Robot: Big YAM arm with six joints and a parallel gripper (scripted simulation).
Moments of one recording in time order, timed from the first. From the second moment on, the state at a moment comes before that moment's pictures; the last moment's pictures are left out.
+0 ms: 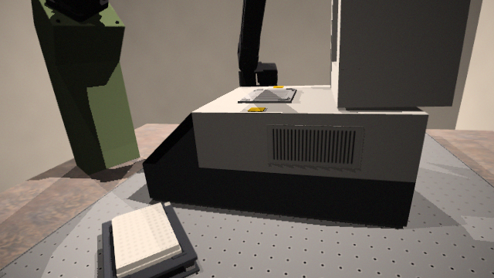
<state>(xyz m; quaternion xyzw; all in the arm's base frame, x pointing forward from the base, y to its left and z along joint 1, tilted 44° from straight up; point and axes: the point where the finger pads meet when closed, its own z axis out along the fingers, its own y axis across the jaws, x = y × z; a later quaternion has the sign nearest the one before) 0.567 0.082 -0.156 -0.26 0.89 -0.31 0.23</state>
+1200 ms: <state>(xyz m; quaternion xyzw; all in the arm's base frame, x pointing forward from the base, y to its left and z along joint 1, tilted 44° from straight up) 0.569 0.082 -0.153 -0.26 0.89 -0.31 0.23</state>
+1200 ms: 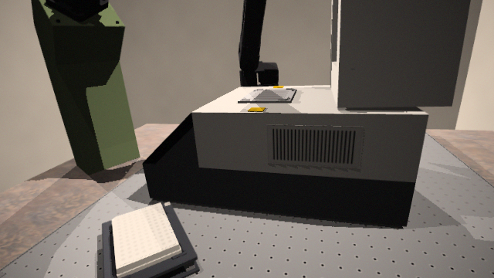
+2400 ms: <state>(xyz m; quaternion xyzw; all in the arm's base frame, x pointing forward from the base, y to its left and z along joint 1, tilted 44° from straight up) 0.568 0.086 -0.156 -0.26 0.89 -0.31 0.23</state>
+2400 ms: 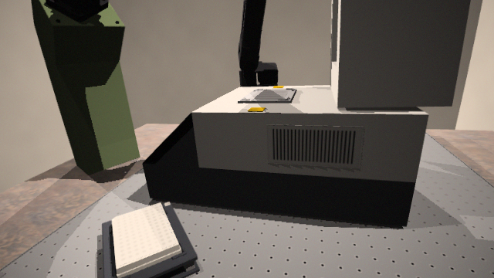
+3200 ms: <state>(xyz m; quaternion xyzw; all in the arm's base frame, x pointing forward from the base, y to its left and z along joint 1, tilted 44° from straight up) 0.571 0.084 -0.154 -0.26 0.89 -0.31 0.23</state>
